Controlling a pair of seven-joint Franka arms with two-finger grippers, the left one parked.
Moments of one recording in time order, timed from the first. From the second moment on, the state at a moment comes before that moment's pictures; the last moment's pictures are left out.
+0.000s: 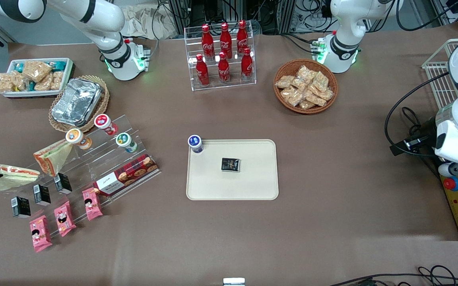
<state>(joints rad) -0.30 0.45 -0.21 -1.47 0.11 1.75 0.69</state>
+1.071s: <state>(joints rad) -0.34 0.50 -0.20 -1.48 0.23 1.86 0.65</state>
